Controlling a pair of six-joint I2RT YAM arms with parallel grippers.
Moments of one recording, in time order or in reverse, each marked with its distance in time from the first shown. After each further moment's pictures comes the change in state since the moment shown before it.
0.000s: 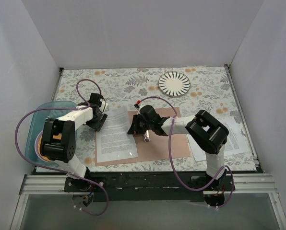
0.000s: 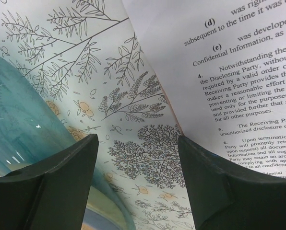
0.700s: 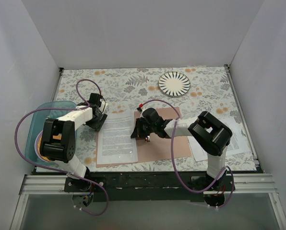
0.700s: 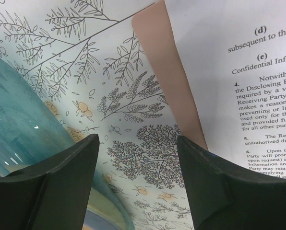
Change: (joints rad) left arm 0.003 -0.003 -0.002 0.000 0.011 0.000; right arm 0.000 -0.041 -0.075 -0.016 -0.016 -0.001
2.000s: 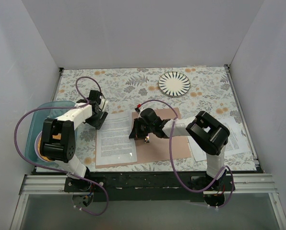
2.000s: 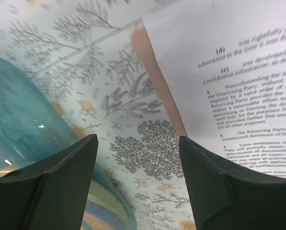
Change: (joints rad) left arm 0.001 0.000 0.048 -0.065 0.029 -0.001; right arm 0.016 0.027 0.028 0.000 -0.002 0.005
